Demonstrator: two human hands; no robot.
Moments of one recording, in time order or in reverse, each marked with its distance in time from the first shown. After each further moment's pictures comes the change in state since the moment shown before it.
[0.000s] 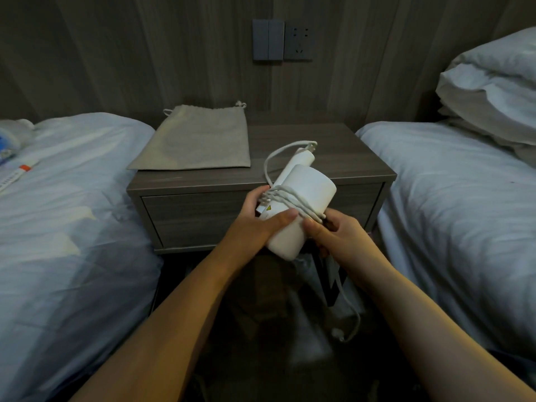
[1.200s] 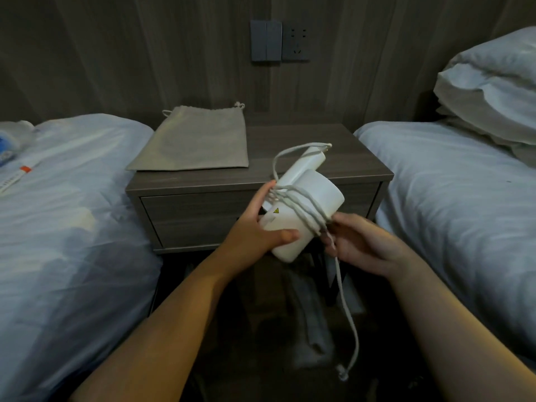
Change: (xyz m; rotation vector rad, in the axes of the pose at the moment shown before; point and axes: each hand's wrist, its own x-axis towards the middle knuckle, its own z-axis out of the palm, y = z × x) left_hand 0.000 -0.014 -0.001 0.081 -0.116 0.120; right_hand 0.027 0.042 -0.036 0.834 -0.498 0.207
